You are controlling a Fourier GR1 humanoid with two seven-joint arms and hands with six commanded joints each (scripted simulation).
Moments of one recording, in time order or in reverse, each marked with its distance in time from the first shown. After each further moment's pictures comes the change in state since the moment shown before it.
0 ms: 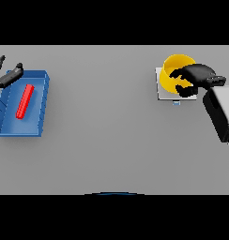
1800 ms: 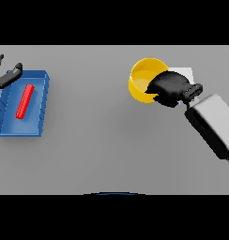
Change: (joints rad) left arm 0.002 0.005 0.007 0.034 -0.007 -0.002 -0.087; right arm 0.129 -0.048 0.158 -0.635 -0.013 0.193 0.089
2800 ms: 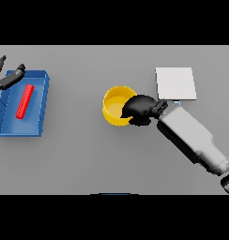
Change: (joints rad) left arm -0.007 -0.005 -0.023 0.026 -0.037 0.007 -0.022; right arm -0.021 0.207 0.165 0.235 0.071 -0.049 -0.168
